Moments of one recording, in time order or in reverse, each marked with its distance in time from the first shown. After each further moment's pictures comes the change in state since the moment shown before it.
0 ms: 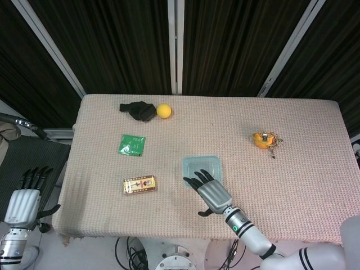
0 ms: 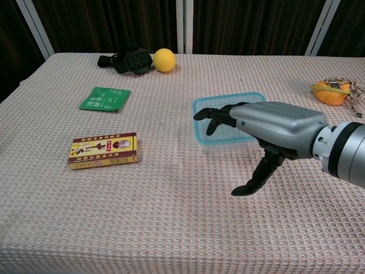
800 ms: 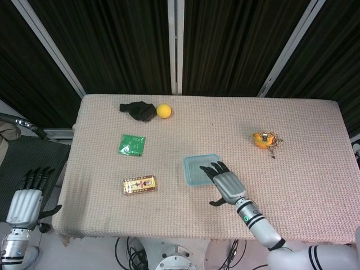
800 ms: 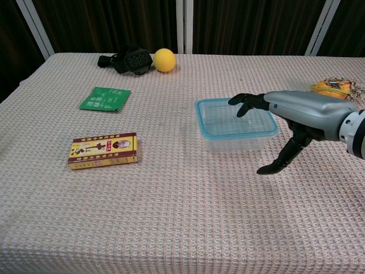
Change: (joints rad) left arm -0.001 0.001 0.001 -0.020 0.002 -0.001 0.021; right arm -0.053 0.060 0.052 0.055 0.046 -0.049 0.084
